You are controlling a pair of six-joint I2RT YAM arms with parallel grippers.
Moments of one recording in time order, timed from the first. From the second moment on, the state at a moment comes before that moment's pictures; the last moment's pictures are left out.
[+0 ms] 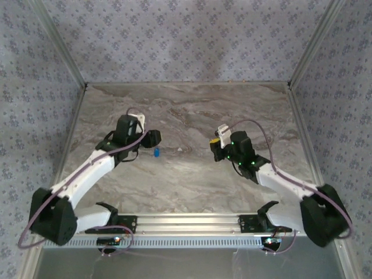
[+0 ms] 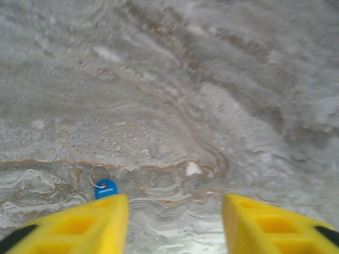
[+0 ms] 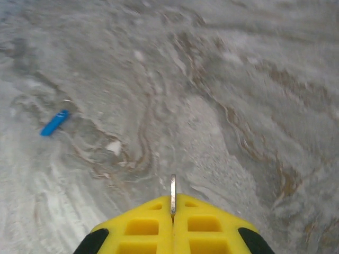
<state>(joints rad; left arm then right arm) -0.44 1.14 0.80 -0.31 0.17 -0.46 0.52 1.22 0.54 0.16 -0.14 0.10</state>
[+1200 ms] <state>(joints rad) -0.47 0.99 0.75 -0.36 -0.01 -0.45 0.27 1.28 0.58 0.12 0.02 0.32</state>
